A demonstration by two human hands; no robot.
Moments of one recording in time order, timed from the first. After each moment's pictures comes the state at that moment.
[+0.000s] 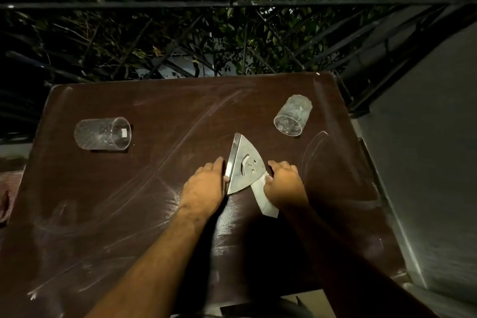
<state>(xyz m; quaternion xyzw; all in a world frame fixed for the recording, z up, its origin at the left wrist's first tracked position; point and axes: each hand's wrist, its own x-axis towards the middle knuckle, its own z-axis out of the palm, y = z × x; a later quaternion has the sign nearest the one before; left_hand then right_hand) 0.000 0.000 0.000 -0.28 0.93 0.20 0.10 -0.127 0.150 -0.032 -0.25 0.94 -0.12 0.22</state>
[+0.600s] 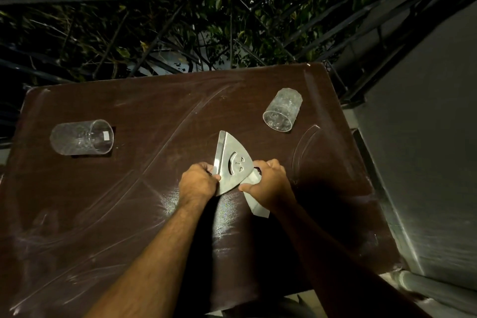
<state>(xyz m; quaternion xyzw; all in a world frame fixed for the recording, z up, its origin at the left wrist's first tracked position) -0.032 -0.001 -0.021 -0.54 0.73 0.42 0.07 -0.124 0.150 -0.040 -0.20 0.92 -0.24 0.25</state>
